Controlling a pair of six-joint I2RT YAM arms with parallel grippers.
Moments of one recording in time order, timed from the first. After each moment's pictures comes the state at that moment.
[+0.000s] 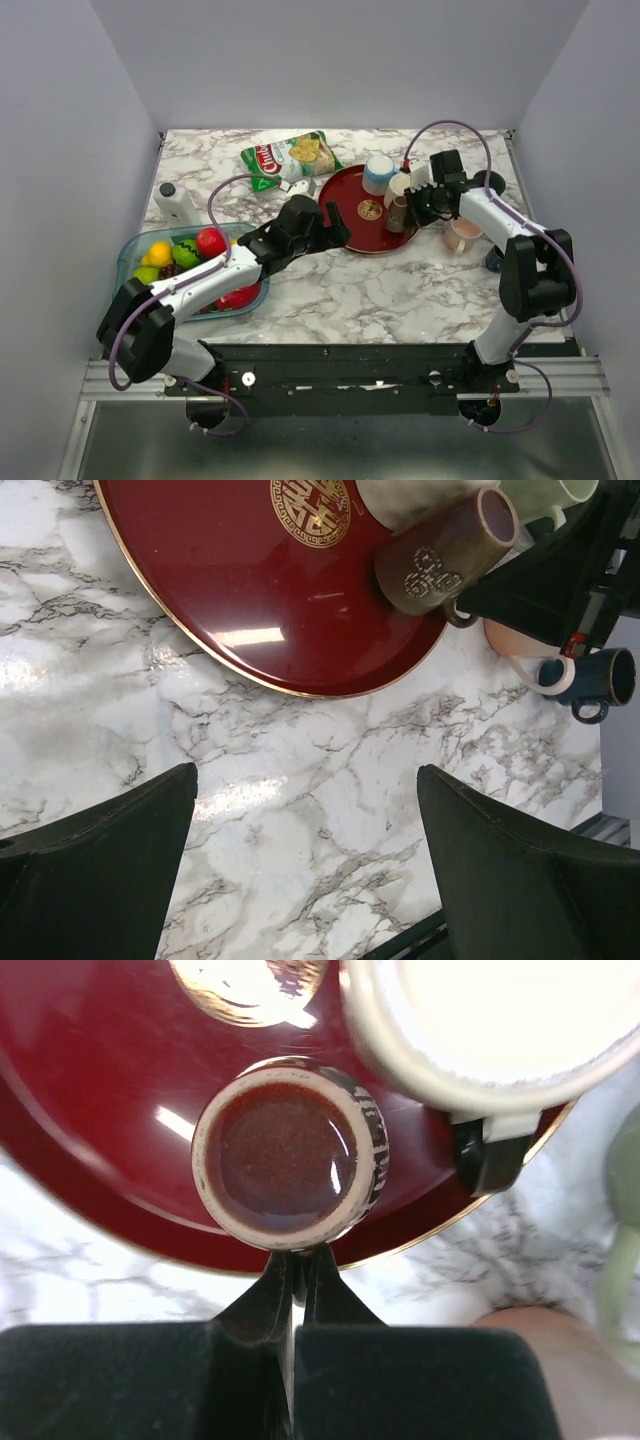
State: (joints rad) left arm -0.75 1.41 0.96 -0.14 -0.12 -0.80; right arm 0.20 1.75 1.26 -0.55 -0.28 -0.31
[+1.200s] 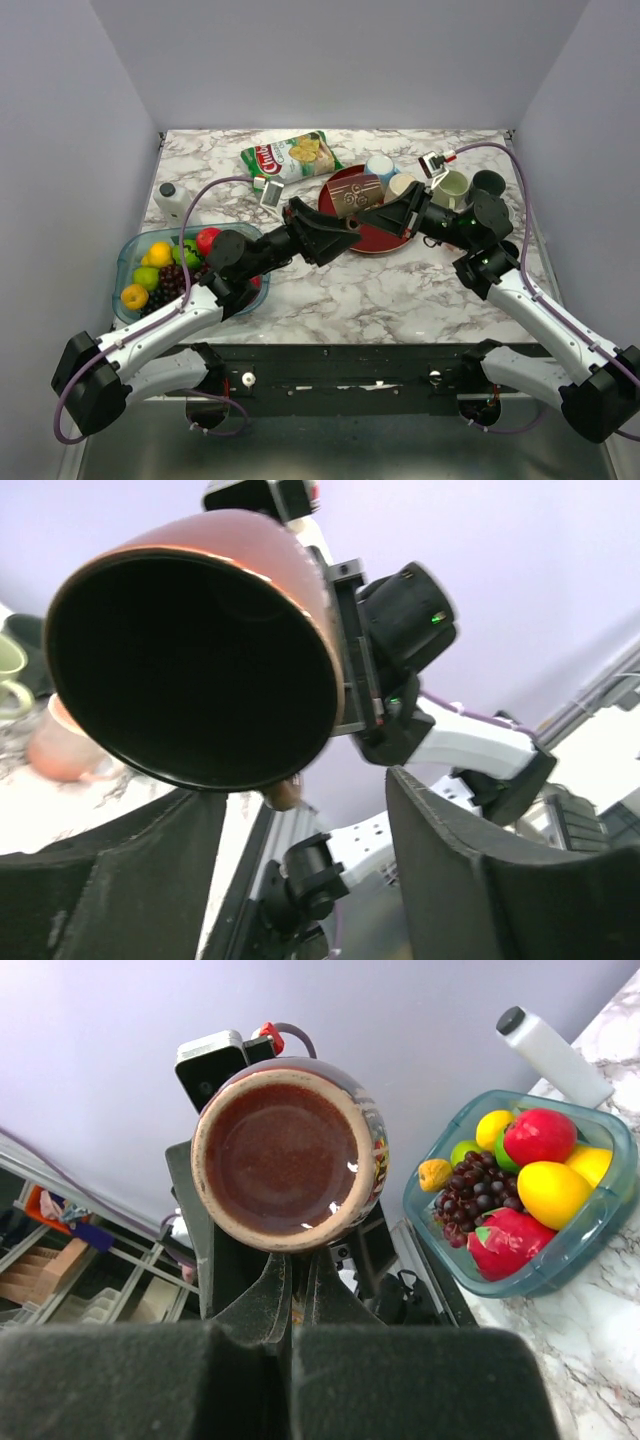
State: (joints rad) left arm -0.79 1.03 0.68 0.75 0.37 -0.89; right arm 0.52 1.02 0.81 0.47 -0.69 1.11
